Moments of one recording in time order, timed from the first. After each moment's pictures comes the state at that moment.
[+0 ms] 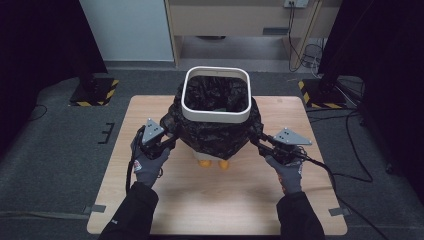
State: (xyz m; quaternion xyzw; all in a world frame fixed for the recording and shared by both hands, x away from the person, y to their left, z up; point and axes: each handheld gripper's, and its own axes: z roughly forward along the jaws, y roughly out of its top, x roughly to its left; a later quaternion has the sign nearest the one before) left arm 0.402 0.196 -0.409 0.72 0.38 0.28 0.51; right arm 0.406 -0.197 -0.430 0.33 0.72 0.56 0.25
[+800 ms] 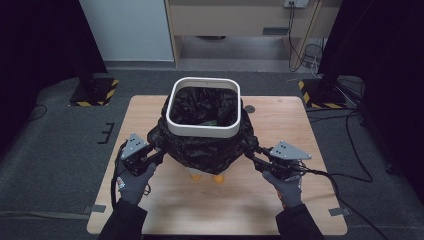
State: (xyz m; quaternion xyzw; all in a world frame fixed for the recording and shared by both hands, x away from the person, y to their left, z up) left arm 0.354 0.226 -0.409 0.71 0.40 0.24 0.53; right arm 0.360 -0.181 -0.421 0.30 0.74 0.57 0.22
